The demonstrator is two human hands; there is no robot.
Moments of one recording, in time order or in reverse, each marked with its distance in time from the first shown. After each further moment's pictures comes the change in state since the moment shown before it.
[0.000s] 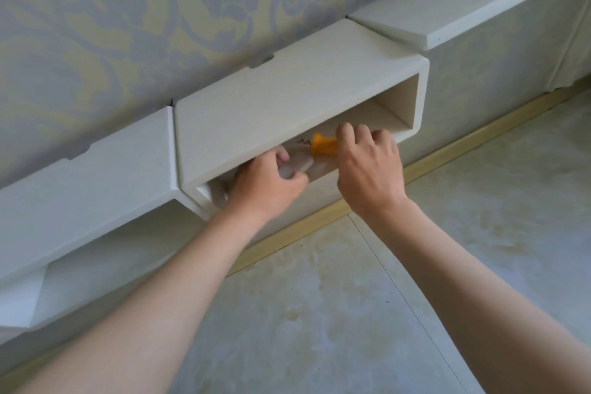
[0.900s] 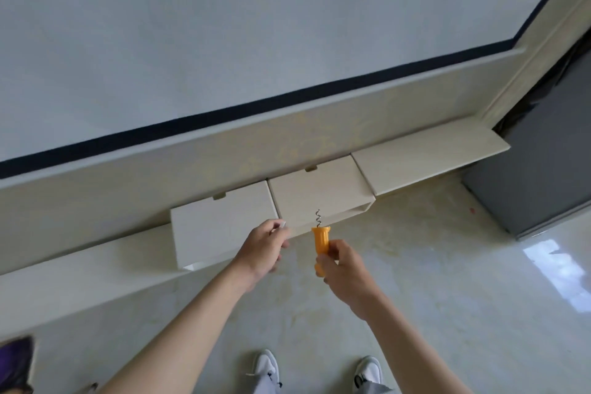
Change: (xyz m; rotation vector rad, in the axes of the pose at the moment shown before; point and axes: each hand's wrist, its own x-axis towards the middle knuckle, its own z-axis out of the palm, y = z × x) left_hand -0.123 0.143 -0.461 -0.806 -0.425 -0.597; right_hand 0.017 -0.237 -0.475 0.810 -0.767 0.723
